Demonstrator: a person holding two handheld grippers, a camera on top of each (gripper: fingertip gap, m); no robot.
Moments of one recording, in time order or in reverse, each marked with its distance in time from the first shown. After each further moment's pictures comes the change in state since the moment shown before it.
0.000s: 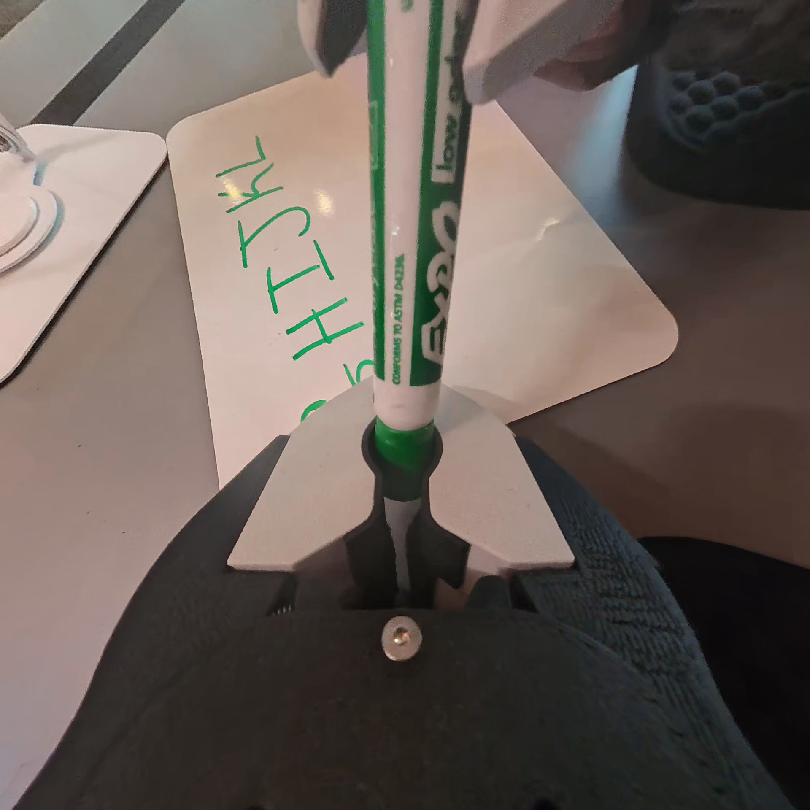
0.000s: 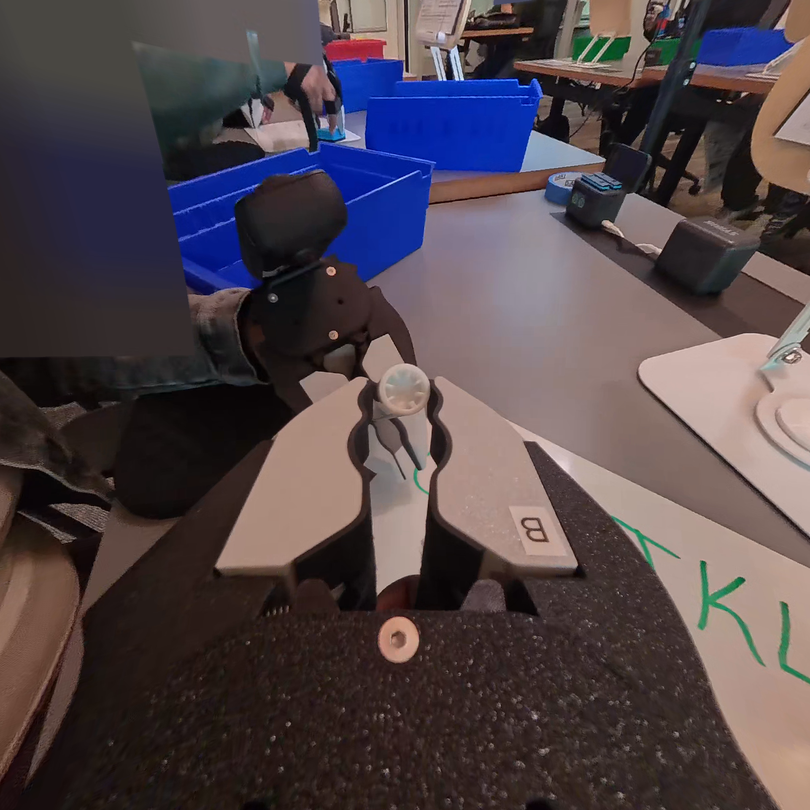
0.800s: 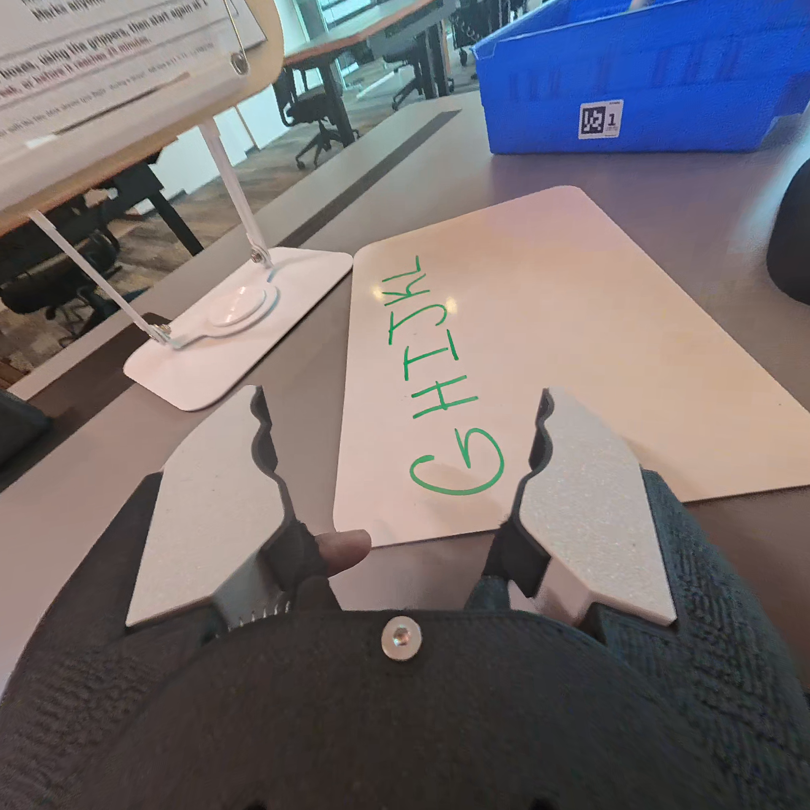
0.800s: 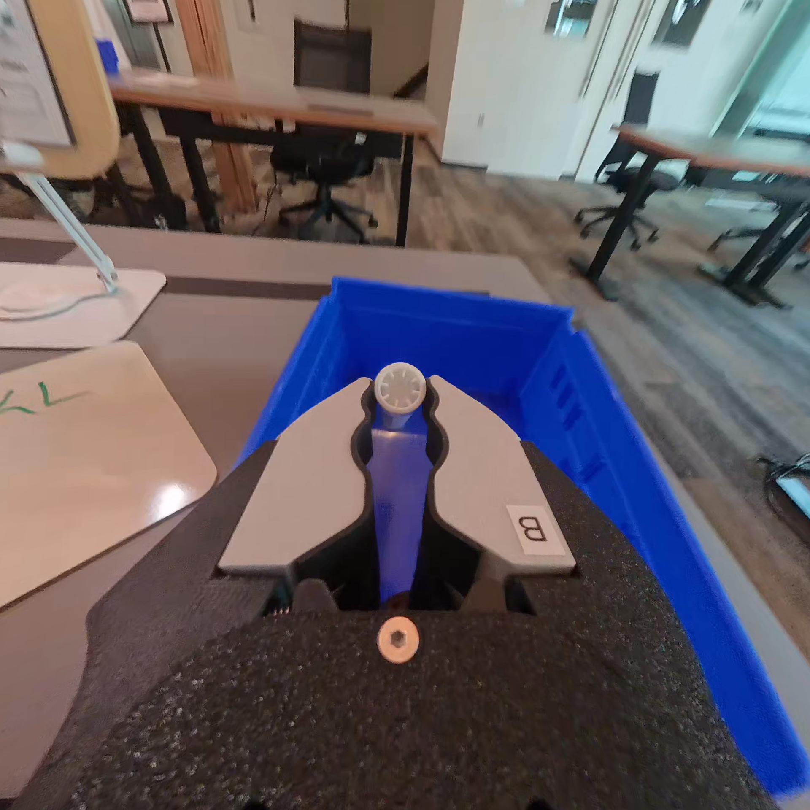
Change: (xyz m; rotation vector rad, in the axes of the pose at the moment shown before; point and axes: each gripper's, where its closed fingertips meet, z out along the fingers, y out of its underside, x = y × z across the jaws) left arm -0.049 -0.032 -0.018 0.255 -0.334 0.001; right arm 0.158 0.080 -0.386 -0.005 1.362 0.233
